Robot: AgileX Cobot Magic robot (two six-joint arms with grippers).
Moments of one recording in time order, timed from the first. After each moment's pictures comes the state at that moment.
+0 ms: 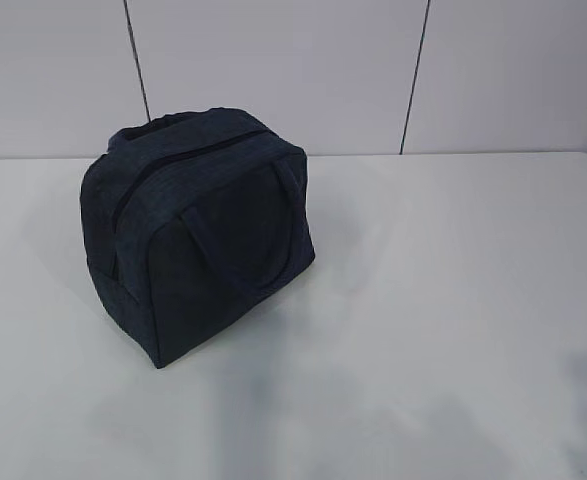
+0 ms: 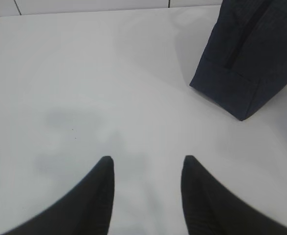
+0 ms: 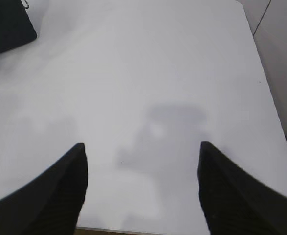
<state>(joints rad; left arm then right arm) 0.03 0.01 -0.51 -0.10 1.10 0.06 -0.07 -0.02 -0.51 0.08 1.14 -0.18</state>
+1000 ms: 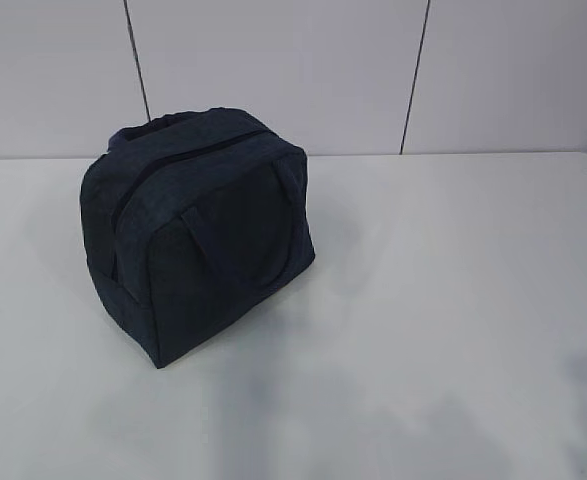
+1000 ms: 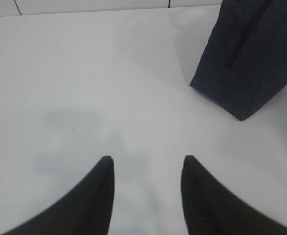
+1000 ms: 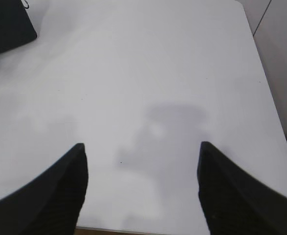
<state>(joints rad) 0.03 0.01 -0.51 -0.10 1.10 0.06 -0.07 -0.02 -0.51 0.08 1.14 -0.18</state>
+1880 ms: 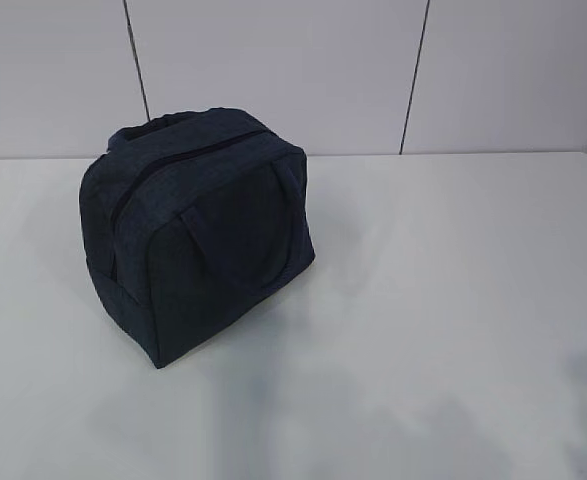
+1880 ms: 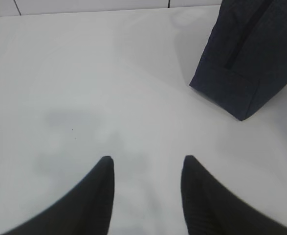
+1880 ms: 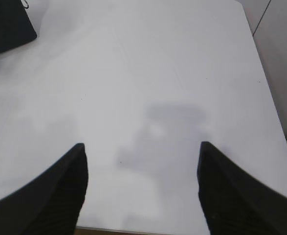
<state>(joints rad) 0.03 0.01 -0.51 -0.10 1.10 0.06 -0.07 -0.02 -0.51 0.08 1.14 -0.18</state>
